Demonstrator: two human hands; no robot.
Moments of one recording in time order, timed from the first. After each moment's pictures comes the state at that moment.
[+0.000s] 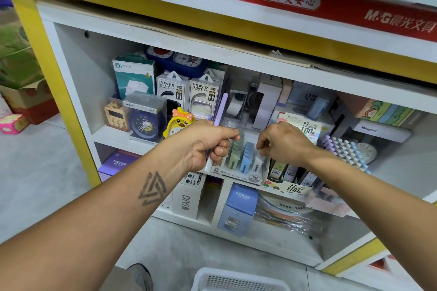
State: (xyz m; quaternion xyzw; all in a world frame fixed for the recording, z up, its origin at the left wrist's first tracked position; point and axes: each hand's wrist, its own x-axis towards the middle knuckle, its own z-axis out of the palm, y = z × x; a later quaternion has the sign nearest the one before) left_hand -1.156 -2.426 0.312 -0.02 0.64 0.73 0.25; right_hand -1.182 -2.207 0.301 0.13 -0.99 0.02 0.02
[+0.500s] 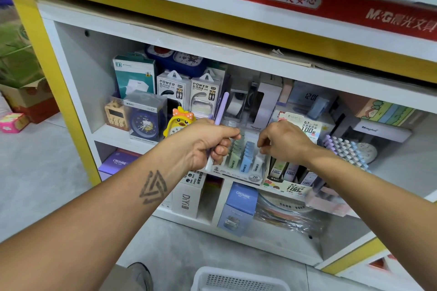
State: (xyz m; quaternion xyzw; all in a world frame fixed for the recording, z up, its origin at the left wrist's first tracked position) left_hand -1.157 -2.425 0.310 -0.01 0.64 0.73 0.25; right_hand -1.184 -2.207 0.302 0.13 -0.99 0.02 0.02
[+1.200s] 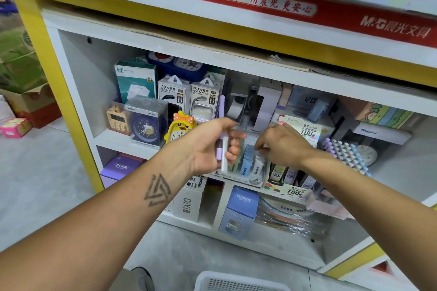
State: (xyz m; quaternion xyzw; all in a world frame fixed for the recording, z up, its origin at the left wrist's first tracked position) left_hand -1.154 -2.421 0.320 -0.04 0.51 0.79 0.33; right_hand -1.178 -2.213 0.307 0.18 -0.98 -0.01 0.04
